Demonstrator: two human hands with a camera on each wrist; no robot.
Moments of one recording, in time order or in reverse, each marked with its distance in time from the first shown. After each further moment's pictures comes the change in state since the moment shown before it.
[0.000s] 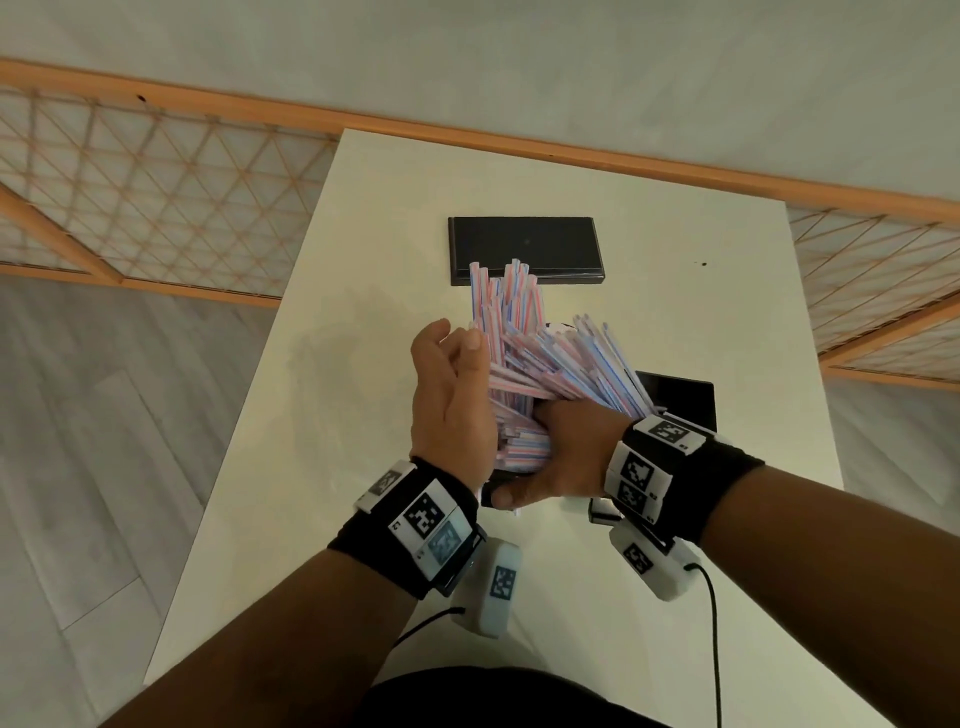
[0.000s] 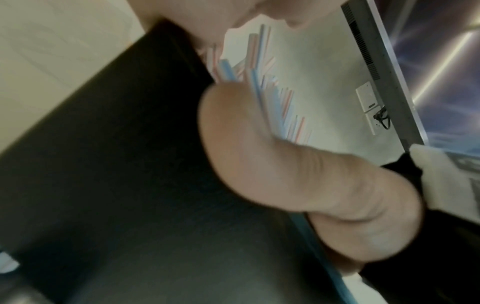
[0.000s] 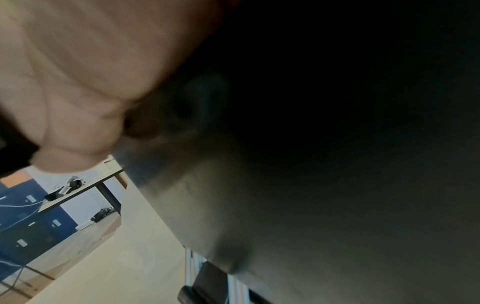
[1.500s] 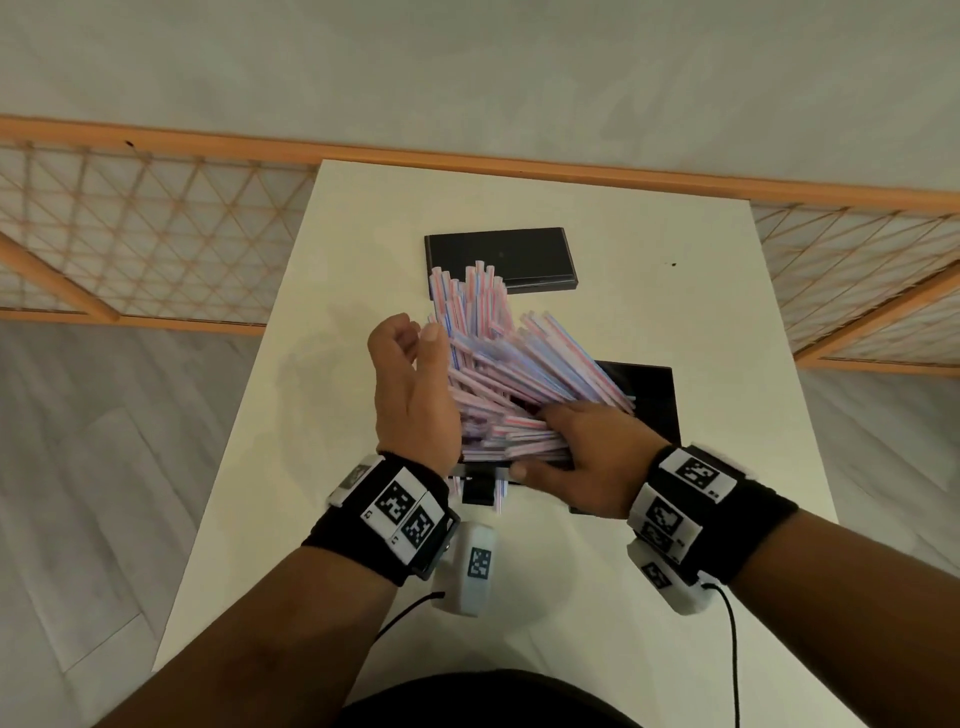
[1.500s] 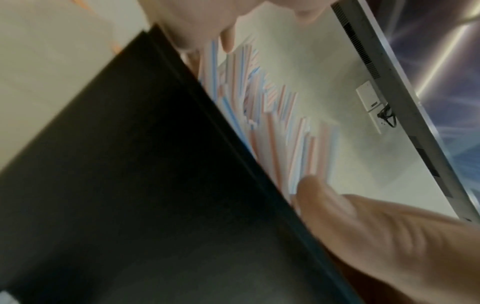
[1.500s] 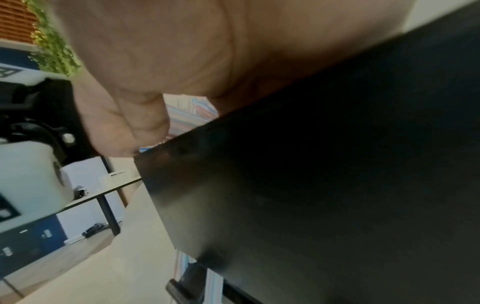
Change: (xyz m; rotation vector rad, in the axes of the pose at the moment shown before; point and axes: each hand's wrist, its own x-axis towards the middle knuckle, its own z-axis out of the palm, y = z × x) left_hand 0.013 -0.007 -0.001 0.043 0.061 0.139; right_hand -0.028 0.037 0.013 -0.063 0.110 0.086
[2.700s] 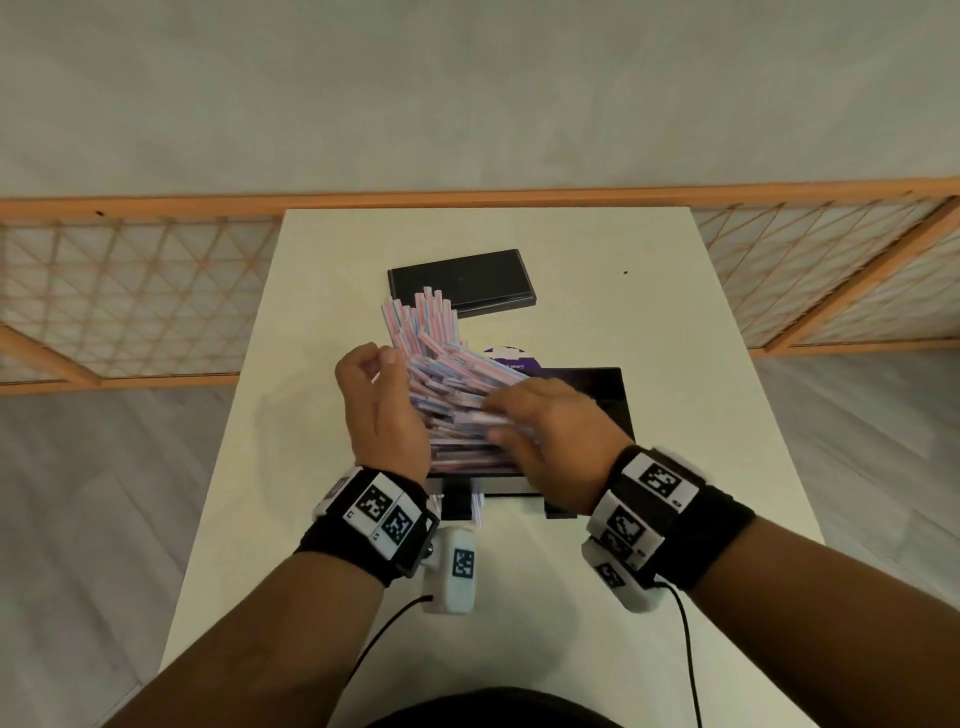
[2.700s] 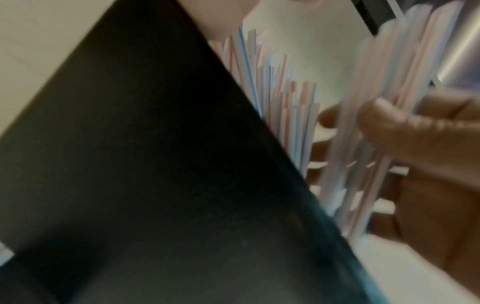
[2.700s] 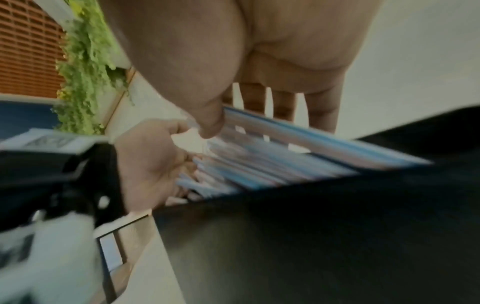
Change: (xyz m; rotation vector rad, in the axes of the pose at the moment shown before) left_hand 0.003 -0.003 0.012 -0.125 0.068 0.022; right_hand -0.023 -0.008 -0.009 0.211 0.392 -0.187
